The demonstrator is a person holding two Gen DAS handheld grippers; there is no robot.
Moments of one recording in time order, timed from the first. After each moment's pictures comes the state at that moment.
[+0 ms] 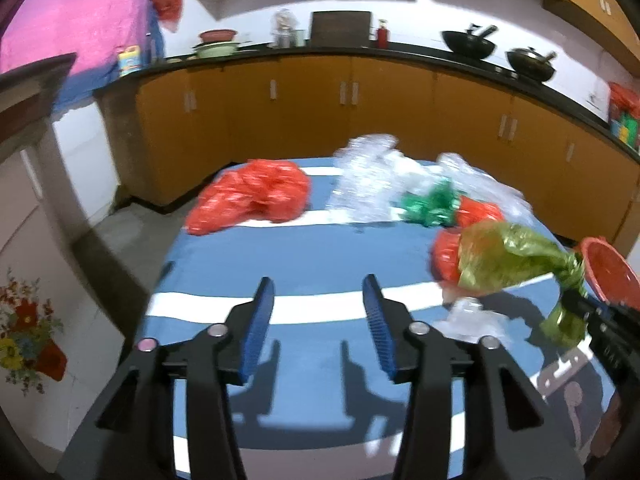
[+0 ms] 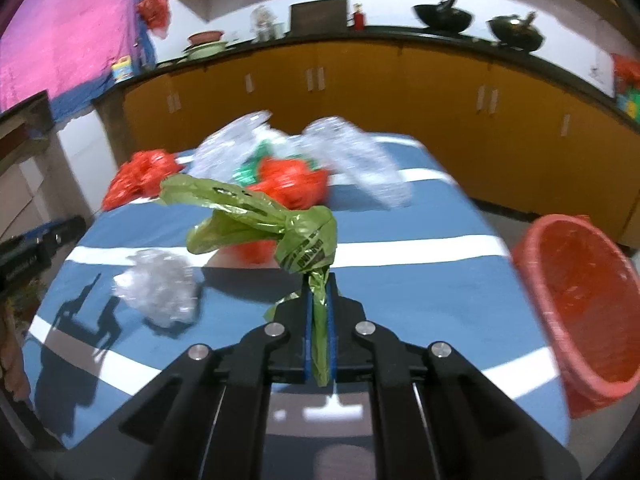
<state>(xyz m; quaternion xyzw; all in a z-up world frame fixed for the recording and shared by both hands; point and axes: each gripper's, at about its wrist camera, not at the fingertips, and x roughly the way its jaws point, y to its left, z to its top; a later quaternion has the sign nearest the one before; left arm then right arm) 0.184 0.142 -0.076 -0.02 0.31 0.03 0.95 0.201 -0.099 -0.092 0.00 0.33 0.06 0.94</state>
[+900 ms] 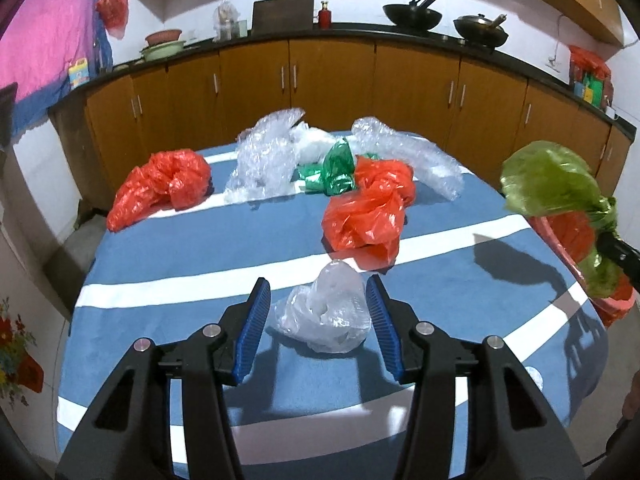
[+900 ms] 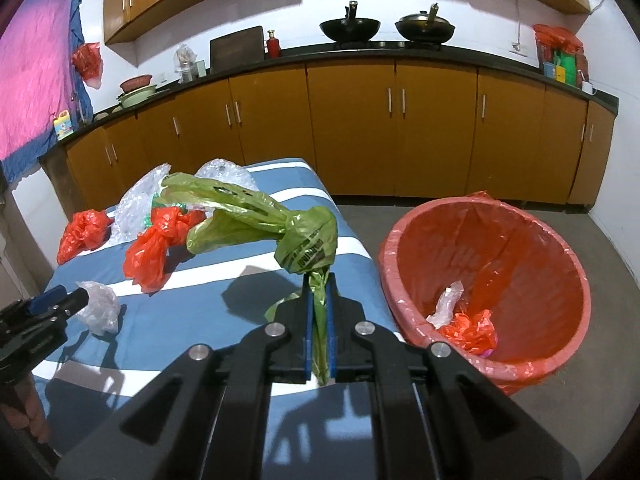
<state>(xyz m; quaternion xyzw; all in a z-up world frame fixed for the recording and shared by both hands) 0.186 0.061 -0.091 0.01 0.33 -0.03 0.94 0.164 -0.205 -0.070 0.06 0.30 -0.04 0.95</state>
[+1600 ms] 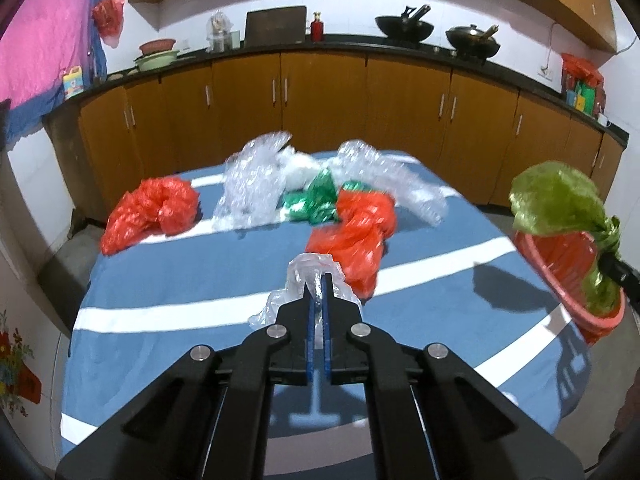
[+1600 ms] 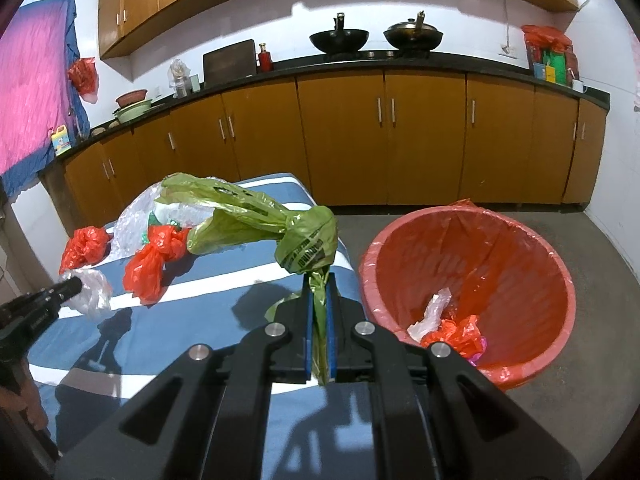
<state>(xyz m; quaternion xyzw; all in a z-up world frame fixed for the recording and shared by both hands) 0.188 0.047 -0.063 0.01 0.31 -0.05 0.95 0.150 -0.224 -0.057 0.07 0.28 -0.05 0.96</state>
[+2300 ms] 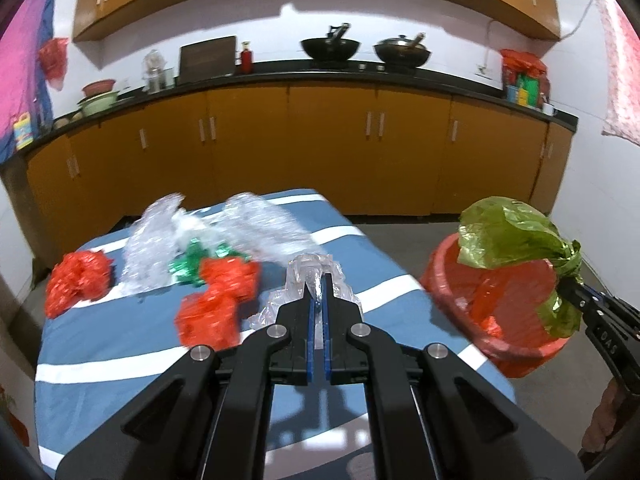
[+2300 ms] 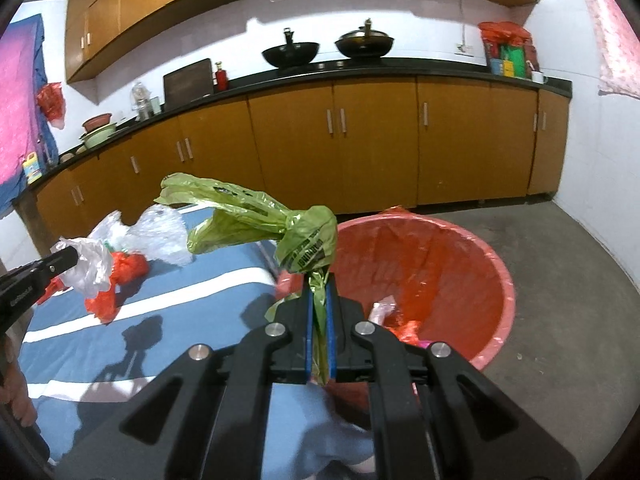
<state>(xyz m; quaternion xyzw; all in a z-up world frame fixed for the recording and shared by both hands) 0.193 -0.065 -0.027 0.04 0.27 -0.15 0.95 0.127 -0.296 -0.049 0.09 0.26 -0.11 0.96</state>
